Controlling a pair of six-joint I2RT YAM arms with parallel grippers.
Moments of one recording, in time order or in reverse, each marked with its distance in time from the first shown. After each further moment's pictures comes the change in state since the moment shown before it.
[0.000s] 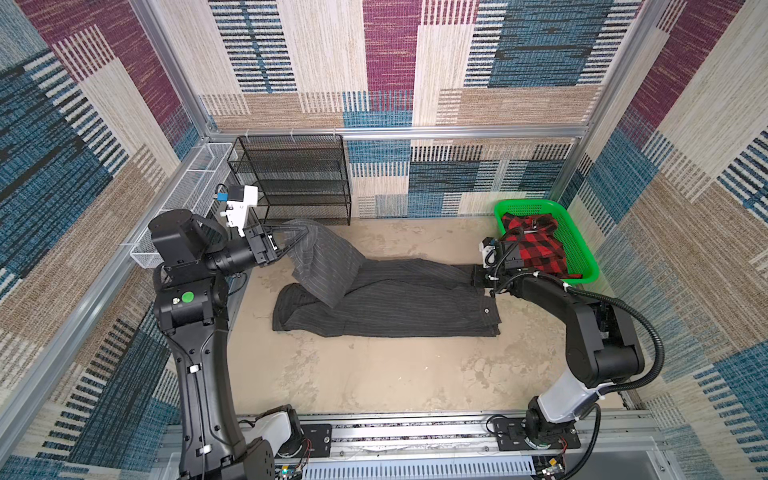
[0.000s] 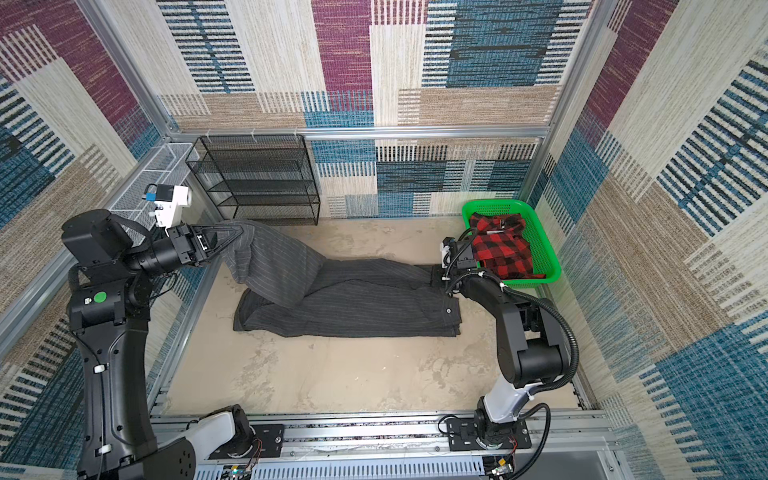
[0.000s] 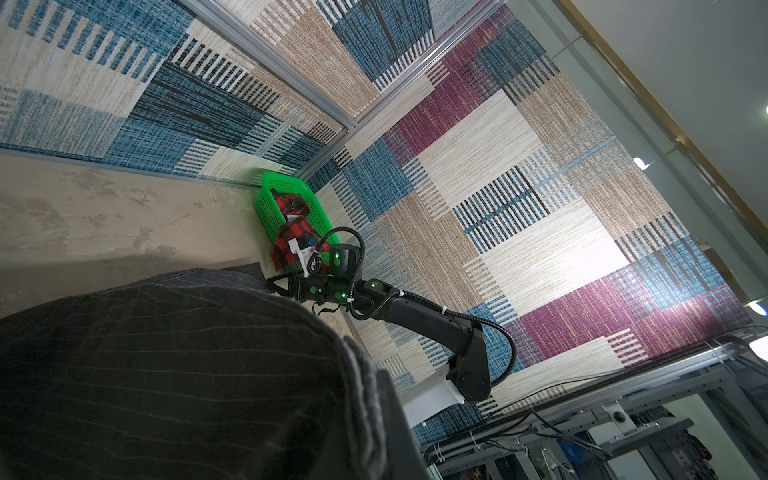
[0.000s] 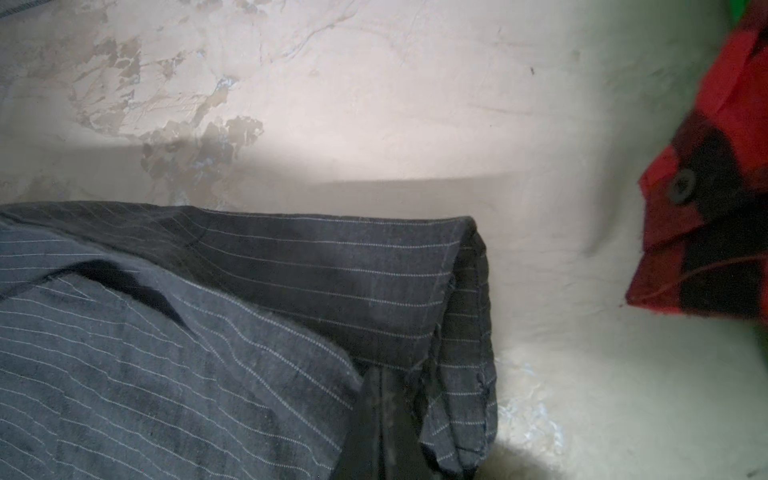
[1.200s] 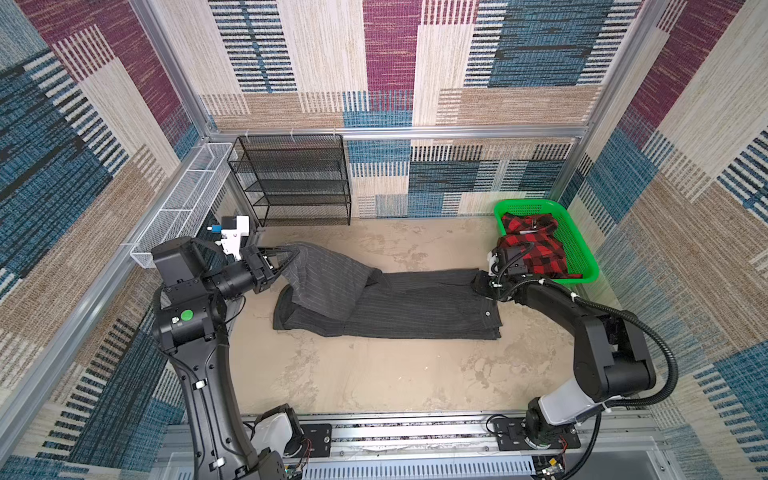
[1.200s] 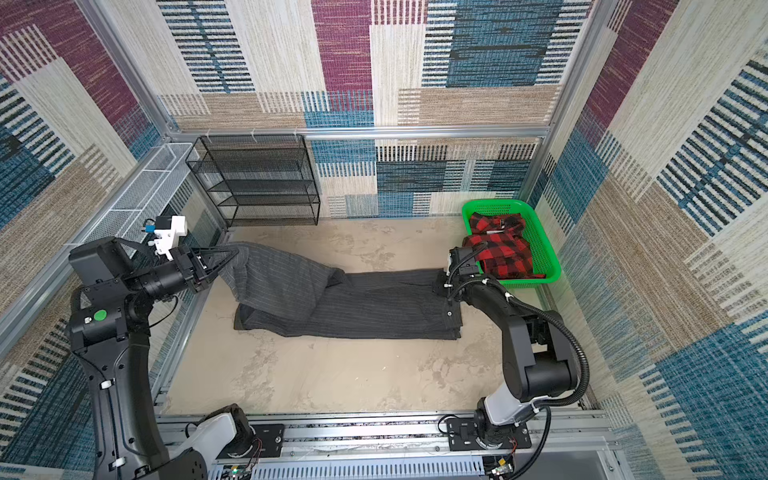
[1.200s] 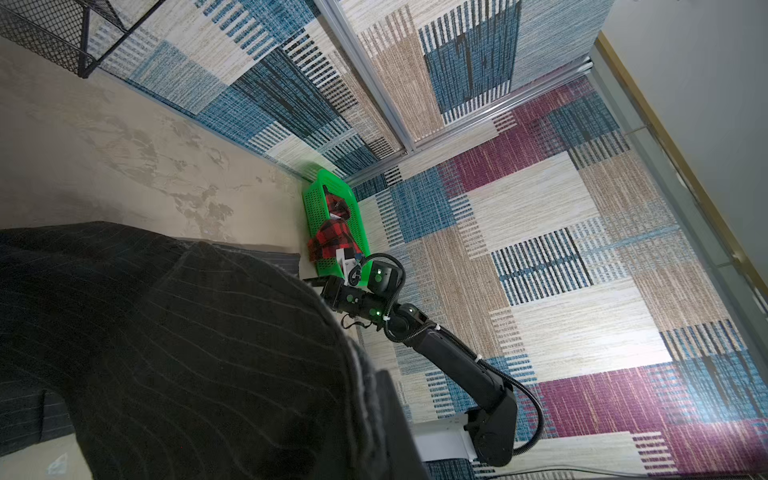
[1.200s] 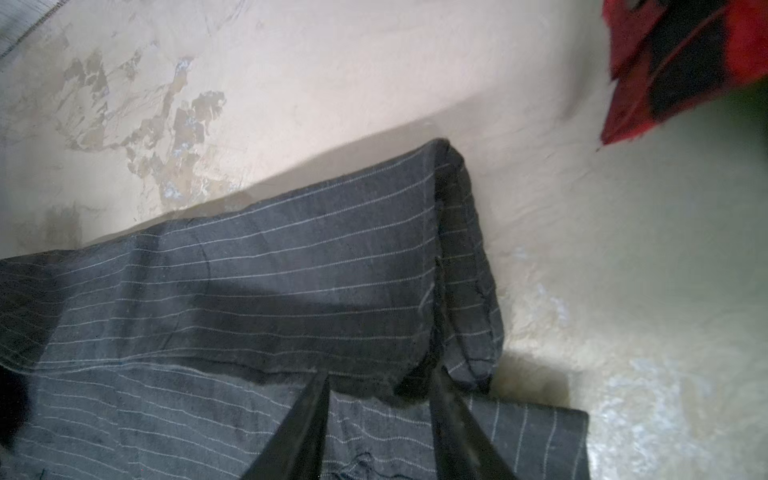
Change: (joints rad) left arm 0.101 -0.079 -0.132 -0.172 -0.073 0.033; right arm 0.012 -0.087 -0.061 -0.094 -0.005 0.214
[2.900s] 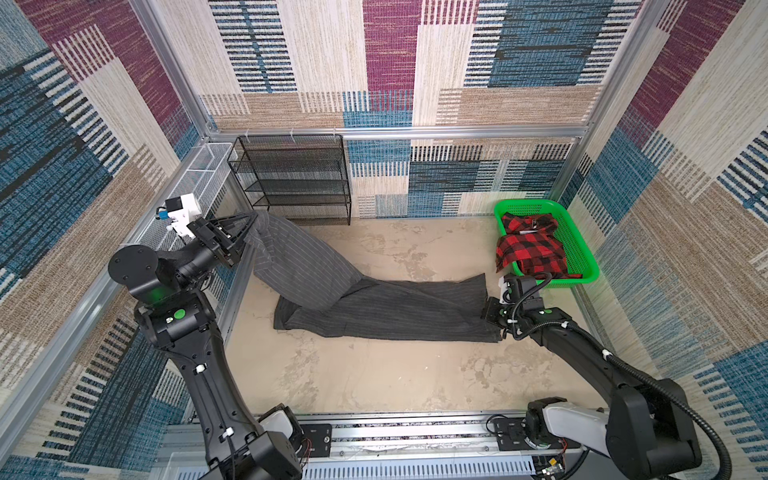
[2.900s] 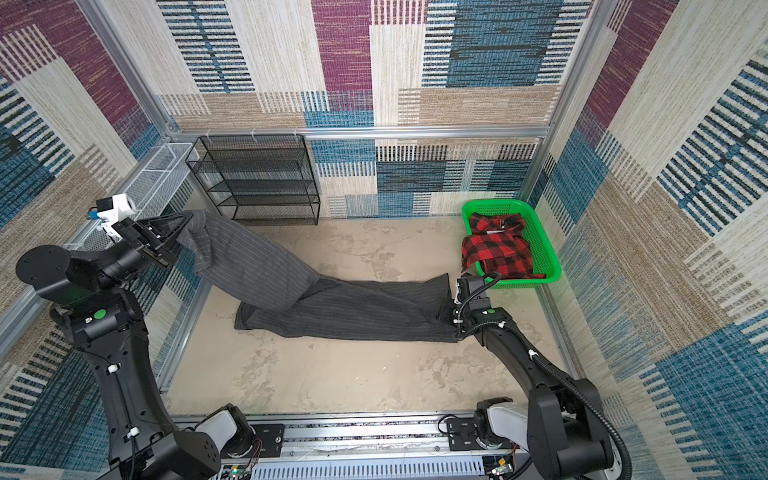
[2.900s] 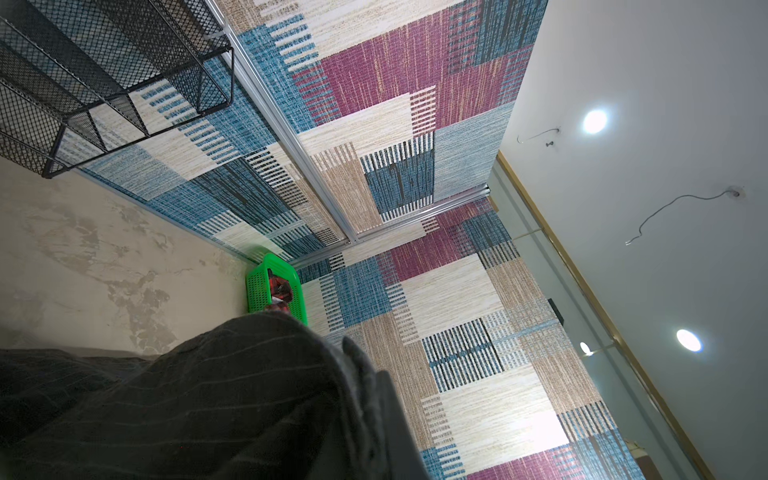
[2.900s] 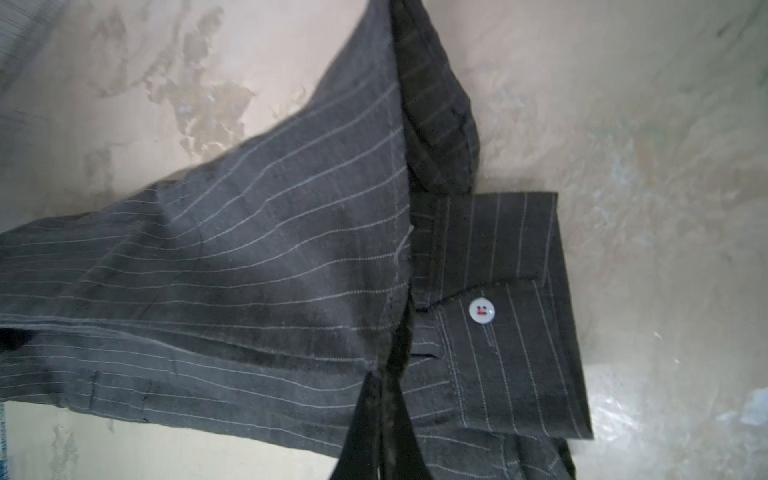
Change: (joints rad) left arm 0.201 0.050 -0.130 1.021 0.037 -0.941; right arm 0.029 -0.377 -0.312 -0.079 0.005 0.117
